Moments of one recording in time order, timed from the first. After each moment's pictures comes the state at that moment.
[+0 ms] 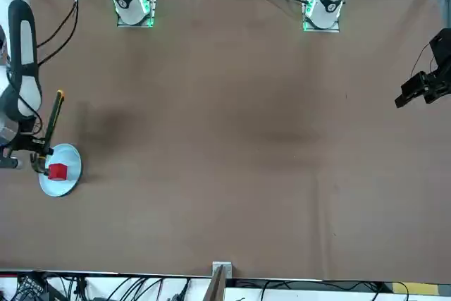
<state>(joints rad) 0.02 0.54 -0.39 -1.73 0.18 2.27 -0.39</state>
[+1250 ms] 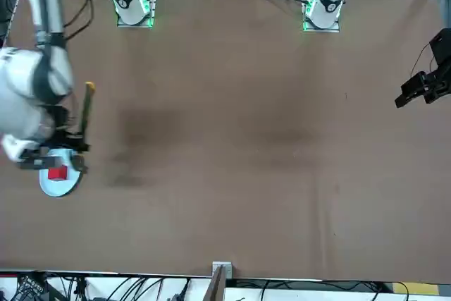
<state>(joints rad) 0.35 0.38 -0.35 -1.73 0.19 2.05 -0.15</state>
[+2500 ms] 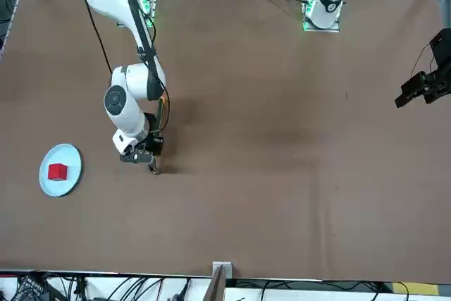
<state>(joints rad) 0.66 0.55 -0.35 -1.94 0.31 2.53 0.14</state>
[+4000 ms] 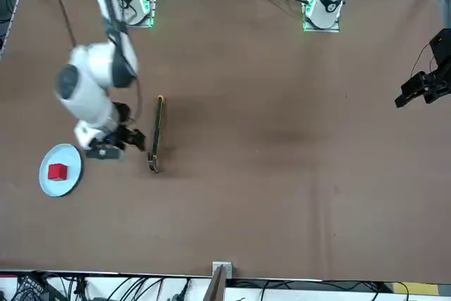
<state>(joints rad) 0.65 0.27 -0.54 -1.86 0.25 2.18 -0.03</state>
